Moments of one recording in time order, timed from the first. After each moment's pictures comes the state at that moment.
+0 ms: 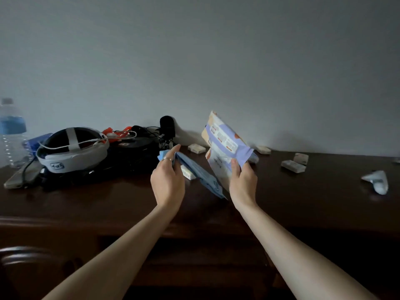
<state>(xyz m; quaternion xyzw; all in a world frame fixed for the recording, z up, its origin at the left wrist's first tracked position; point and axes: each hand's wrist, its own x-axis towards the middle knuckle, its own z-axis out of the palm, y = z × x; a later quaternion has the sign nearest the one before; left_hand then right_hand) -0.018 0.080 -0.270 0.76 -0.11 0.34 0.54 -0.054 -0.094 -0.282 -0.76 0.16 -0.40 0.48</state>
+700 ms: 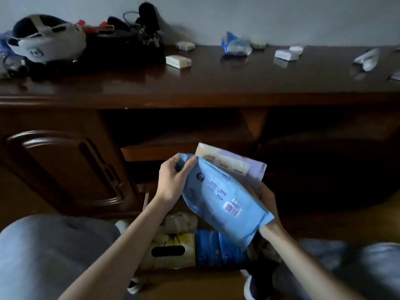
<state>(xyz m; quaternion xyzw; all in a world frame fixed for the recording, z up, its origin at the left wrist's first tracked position) -0.218 0.143 -0.467 0.75 -0.17 -0.02 0.64 -0.344 -0.058 -0.525 -0.52 0.18 -0.15 0.82</state>
